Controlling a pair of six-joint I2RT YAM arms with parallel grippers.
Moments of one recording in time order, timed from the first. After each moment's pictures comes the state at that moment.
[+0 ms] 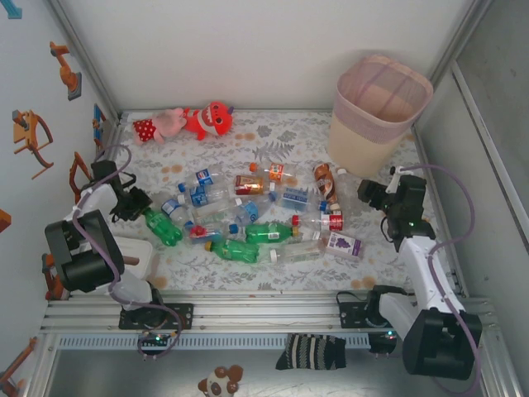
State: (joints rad) left arm 0.28 1.55 0.94 -0.62 0.19 -0.48; right arm -0.09 0.94 0.60 -0.21 -0.17 0.25
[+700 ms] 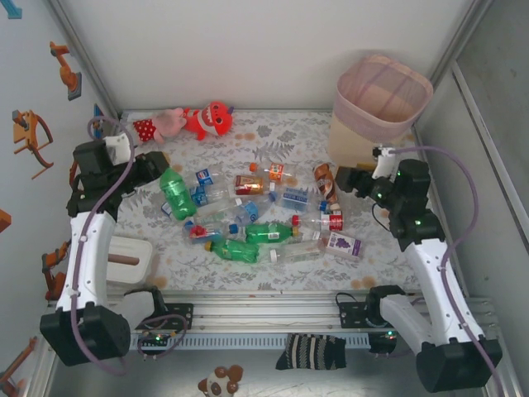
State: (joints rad) left arm 0.07 1.07 1.06 -0.52 0.63 -0.36; right arm 0.14 0.88 0.86 -0.32 -0.49 0.28
